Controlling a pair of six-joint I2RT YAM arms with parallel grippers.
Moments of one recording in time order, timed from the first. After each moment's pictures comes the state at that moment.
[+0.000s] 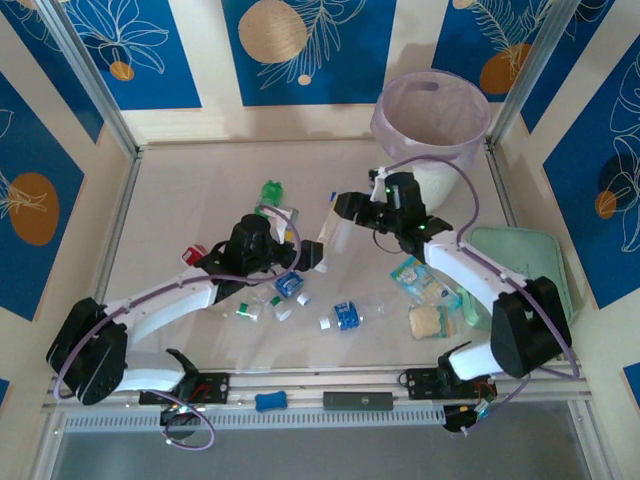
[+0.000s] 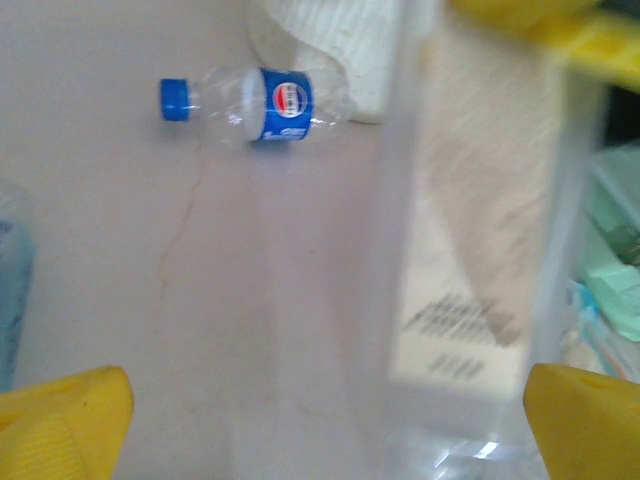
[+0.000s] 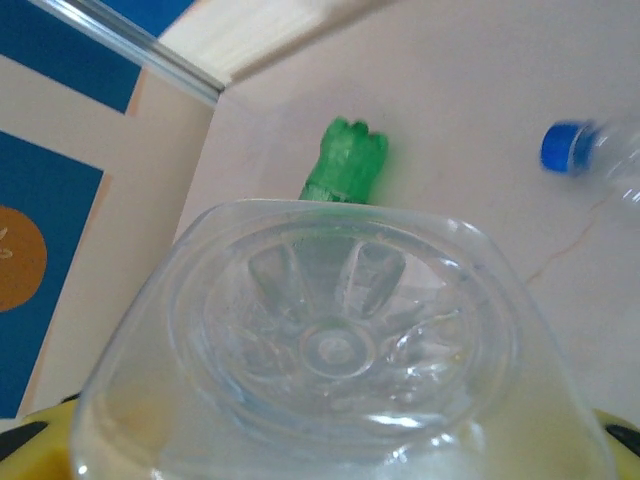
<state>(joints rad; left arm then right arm) -0.71 1.29 0.75 0.06 0.12 -0.39 0.42 1.38 0.97 -0.06 -0.35 0.68</state>
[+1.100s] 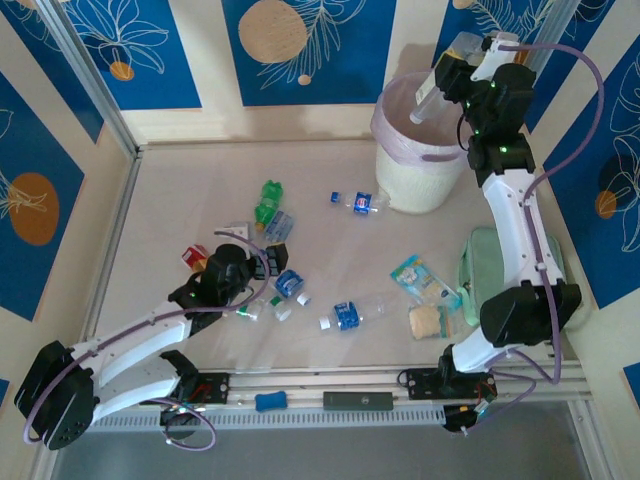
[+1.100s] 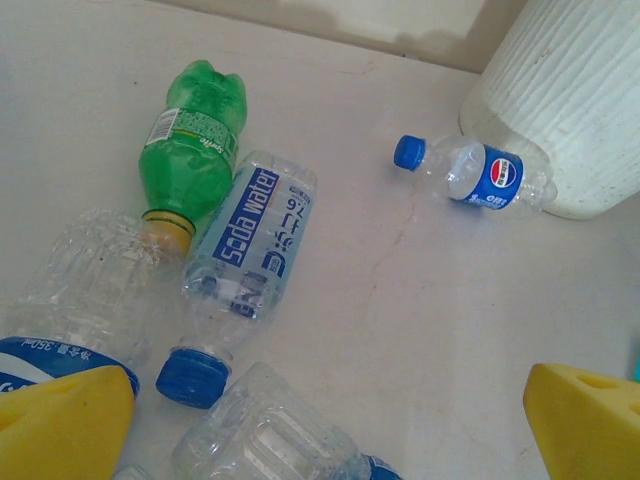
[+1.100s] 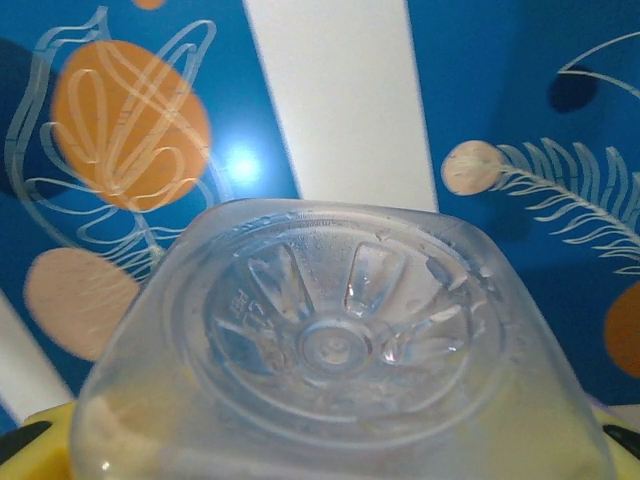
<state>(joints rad) -0.71 1.01 0.49 0.08 -0.28 -0.53 0.02 1.57 1.75 -0.12 -0.06 0.24</state>
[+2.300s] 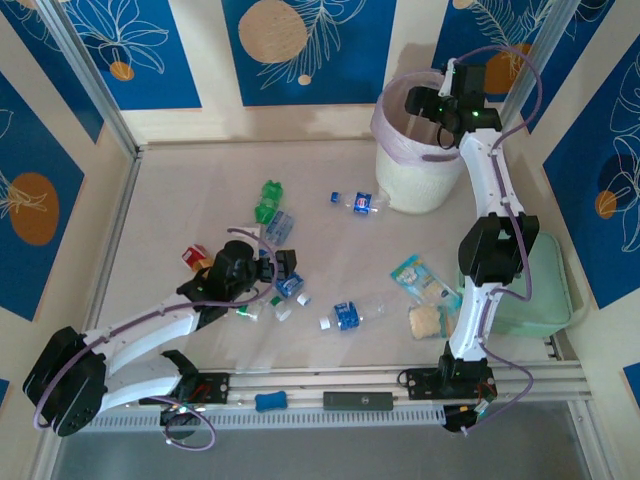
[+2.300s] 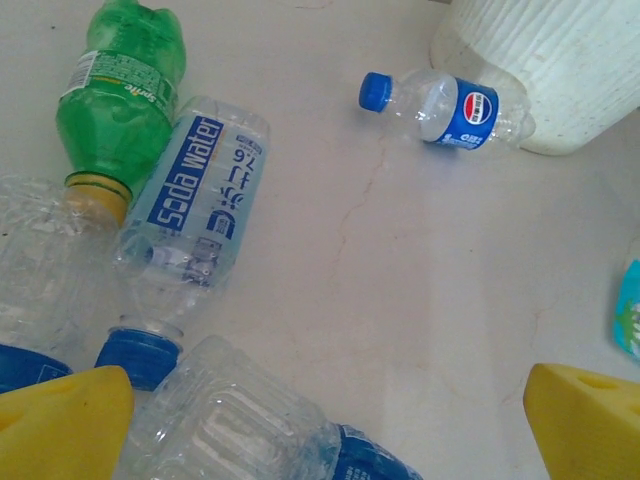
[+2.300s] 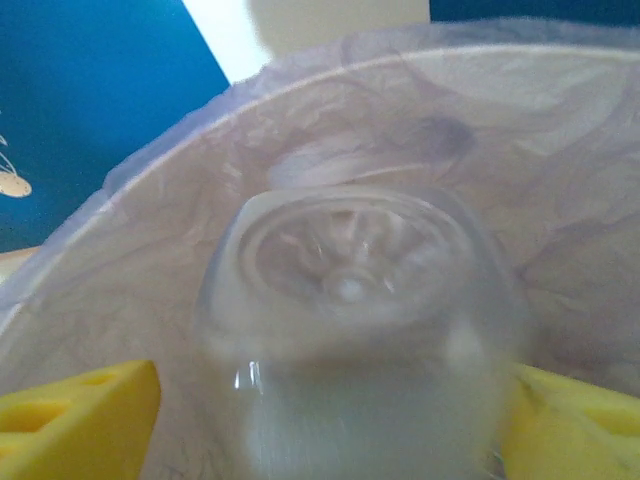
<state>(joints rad) -0.70 1.10 0.52 0.08 -0.16 -0.49 0.01 2.04 2.17 -0.64 -0.12 0.25</state>
